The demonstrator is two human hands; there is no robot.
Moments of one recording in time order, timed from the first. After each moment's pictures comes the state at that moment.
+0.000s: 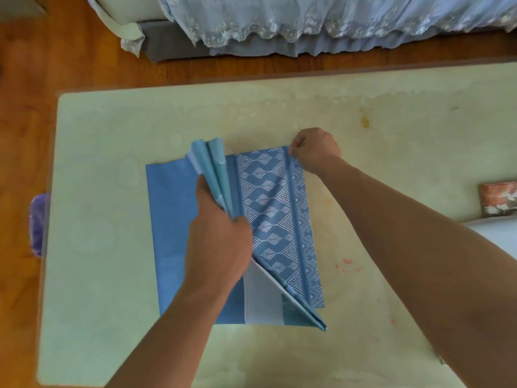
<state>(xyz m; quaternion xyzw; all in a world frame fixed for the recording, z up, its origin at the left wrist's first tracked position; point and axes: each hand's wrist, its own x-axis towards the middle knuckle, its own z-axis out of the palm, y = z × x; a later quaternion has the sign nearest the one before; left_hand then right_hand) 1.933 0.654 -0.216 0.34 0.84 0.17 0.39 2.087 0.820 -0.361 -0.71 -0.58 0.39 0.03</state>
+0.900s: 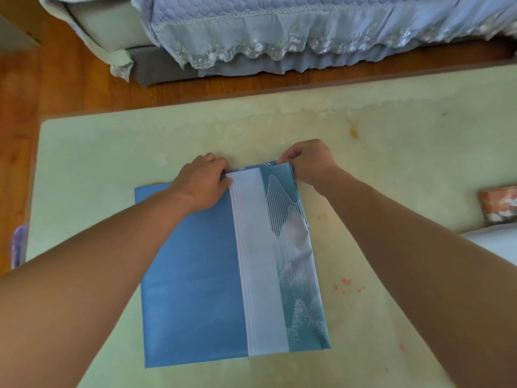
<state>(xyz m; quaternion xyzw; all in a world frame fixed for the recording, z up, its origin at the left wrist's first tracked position) 1.859 0.786 -0.345 0.72 0.63 -0.11 0.25 2.099 0.821 -0.372 -0.71 -0.47 0.50 0.15</state>
